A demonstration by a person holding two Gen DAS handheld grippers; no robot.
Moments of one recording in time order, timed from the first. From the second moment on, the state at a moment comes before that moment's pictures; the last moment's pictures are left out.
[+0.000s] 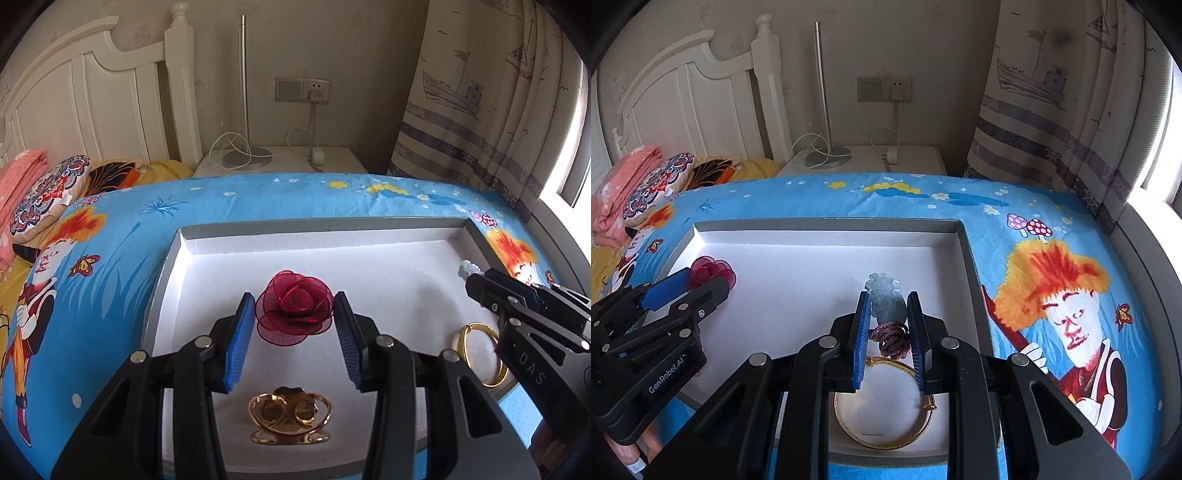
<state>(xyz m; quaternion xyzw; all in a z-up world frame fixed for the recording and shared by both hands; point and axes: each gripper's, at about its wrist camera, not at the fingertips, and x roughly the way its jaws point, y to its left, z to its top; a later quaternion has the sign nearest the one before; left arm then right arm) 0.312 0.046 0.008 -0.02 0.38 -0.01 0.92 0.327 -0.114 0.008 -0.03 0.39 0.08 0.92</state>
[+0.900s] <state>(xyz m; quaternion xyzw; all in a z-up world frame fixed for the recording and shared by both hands) 0.272 0.034 0.034 0.00 0.35 -0.01 0.94 0.295 -0.129 0.033 -0.02 0.35 0.06 0.93</state>
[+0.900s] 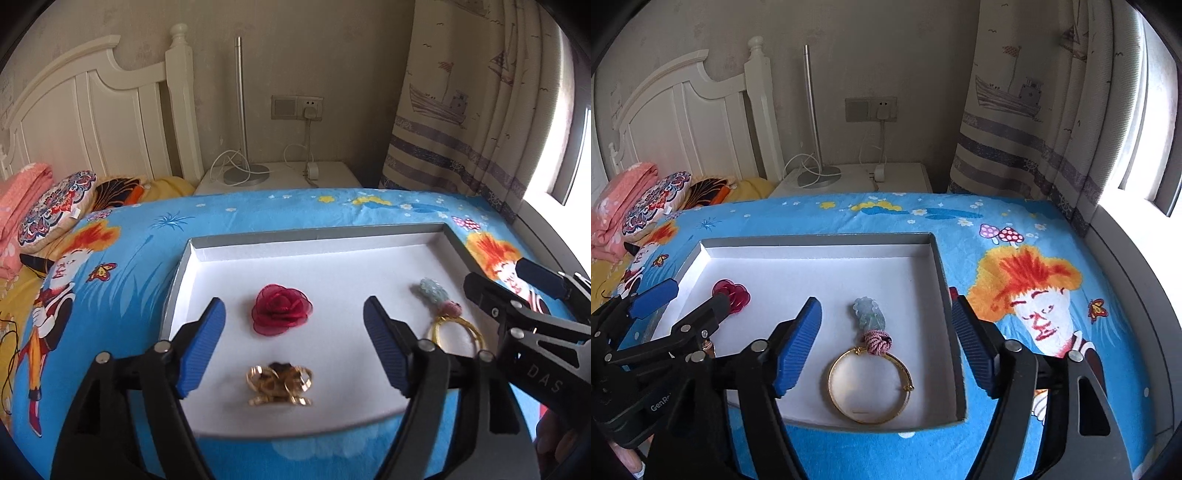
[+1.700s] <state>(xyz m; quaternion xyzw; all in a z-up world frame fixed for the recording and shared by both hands) 0.084 0.012 0.044 0.05 0.31 0.01 0.95 0.122 -0.187 0.042 -0.02 0.29 0.00 0.96</state>
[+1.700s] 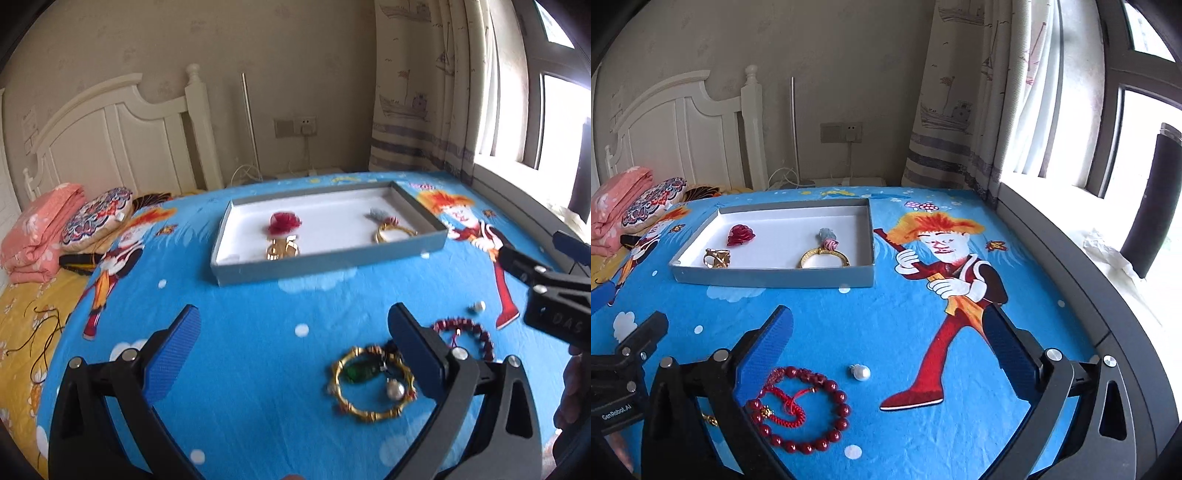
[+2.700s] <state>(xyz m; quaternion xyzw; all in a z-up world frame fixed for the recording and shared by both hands) 0.052 0.012 -0.010 -0.01 0.37 -0.03 0.93 0.086 -0.199 -0.006 0.01 0.36 0.10 0.93</state>
